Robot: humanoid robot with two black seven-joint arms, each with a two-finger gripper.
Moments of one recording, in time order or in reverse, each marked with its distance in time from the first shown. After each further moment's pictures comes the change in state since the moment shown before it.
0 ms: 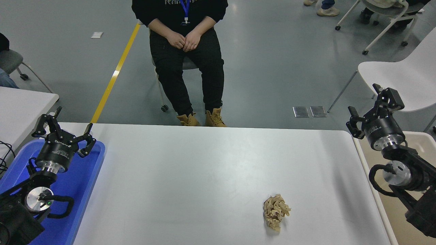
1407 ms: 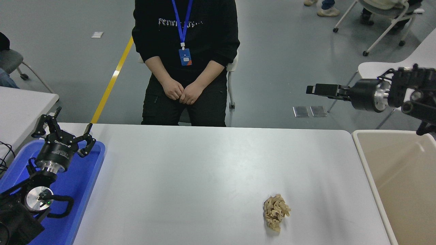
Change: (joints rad) left arm 0.000 0.001 0.000 0.000 0.000 0.000 0.000; right arm 0.978 -0.110 -1.430 0.138 -0.813 0.158 0.003
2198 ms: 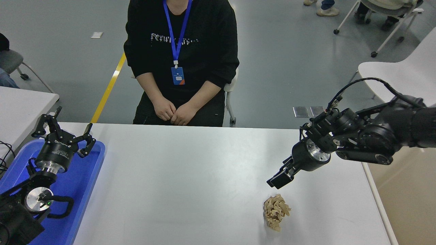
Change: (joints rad) left arm 0.000 0.000 -0.001 0.000 0.000 0.000 0.000; right arm -0.010 0.379 -0.289 0.078 -0.177 0.041 0.038
